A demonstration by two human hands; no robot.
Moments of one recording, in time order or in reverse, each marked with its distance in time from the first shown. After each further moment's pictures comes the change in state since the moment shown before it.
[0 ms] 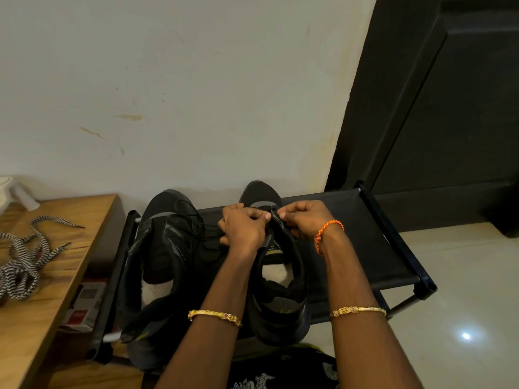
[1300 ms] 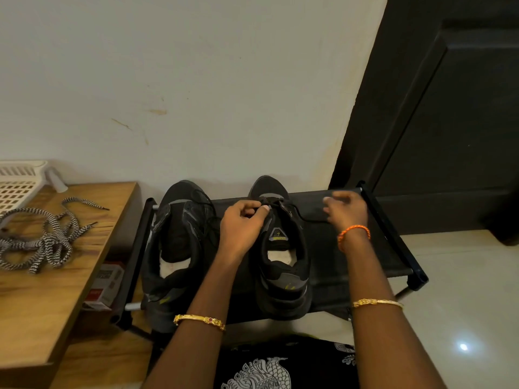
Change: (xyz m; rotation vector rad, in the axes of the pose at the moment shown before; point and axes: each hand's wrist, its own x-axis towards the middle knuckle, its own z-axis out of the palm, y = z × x) left_hand -0.018 -0.029 -0.037 -0.285 -0.137 0.126; right_hand -0.001 0.024 -0.033 0.128 0.500 -0.107
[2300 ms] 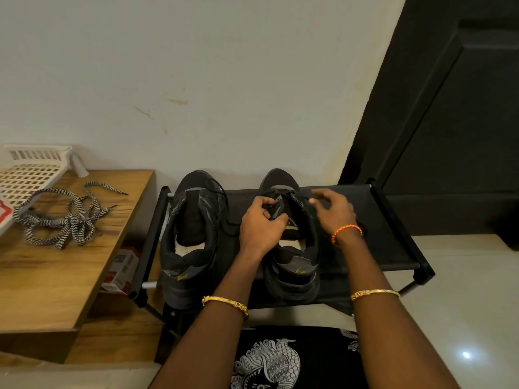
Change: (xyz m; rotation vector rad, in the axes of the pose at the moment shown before) left_hand -0.014 -0.015 0.011 0.223 0.026 0.087; right_hand -0.023 0.009 0.012 -0.485 -0.244 -0.319
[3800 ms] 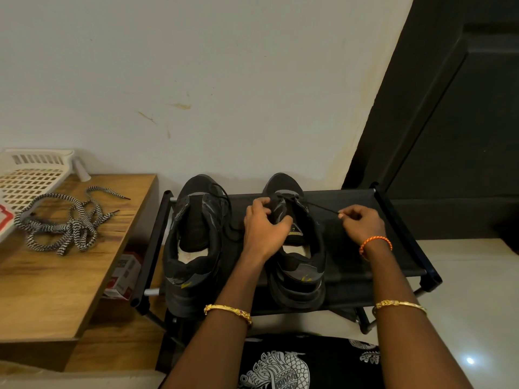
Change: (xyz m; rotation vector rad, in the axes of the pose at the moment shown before) left_hand 0.005 0.001 -0.002 -0.069 -0.066 -0.012; right_hand 0.006 0.036 -0.022 0.075 0.088 0.166
